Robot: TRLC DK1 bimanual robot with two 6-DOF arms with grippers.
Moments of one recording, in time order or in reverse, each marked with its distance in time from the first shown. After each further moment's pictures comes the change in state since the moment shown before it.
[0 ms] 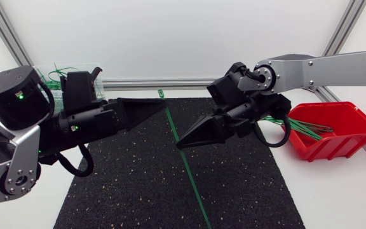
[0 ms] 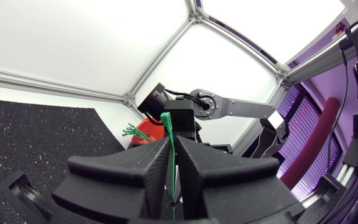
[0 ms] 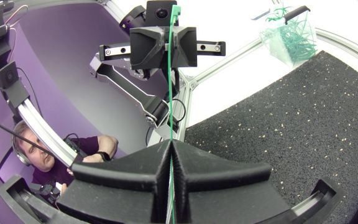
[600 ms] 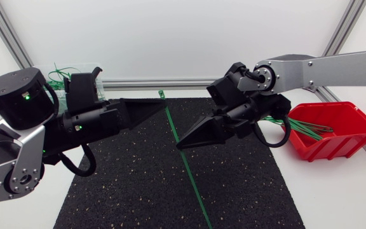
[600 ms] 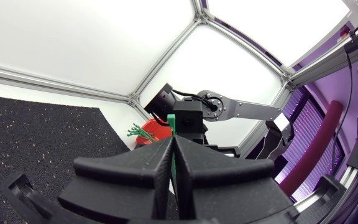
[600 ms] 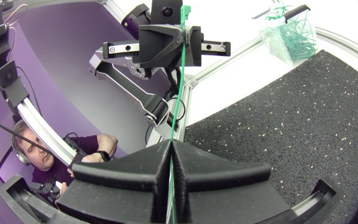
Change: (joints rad) left arm 0.000 0.027 0.000 0.009 -0.023 -0.002; right arm 0.000 0.000 0.000 0.000 0.006 0.000
